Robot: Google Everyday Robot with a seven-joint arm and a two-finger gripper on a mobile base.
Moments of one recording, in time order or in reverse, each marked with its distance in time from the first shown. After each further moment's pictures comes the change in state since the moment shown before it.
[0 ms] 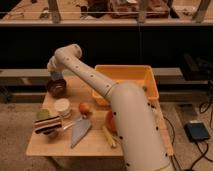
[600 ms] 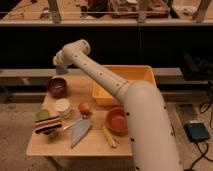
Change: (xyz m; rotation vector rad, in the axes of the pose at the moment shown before) arm 0.032 0.024 -0.046 -0.024 0.089 0.084
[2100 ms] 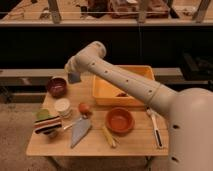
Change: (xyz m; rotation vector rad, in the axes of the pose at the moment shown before) arm -0.062 0.005 -0.113 -0.066 -0.043 0.007
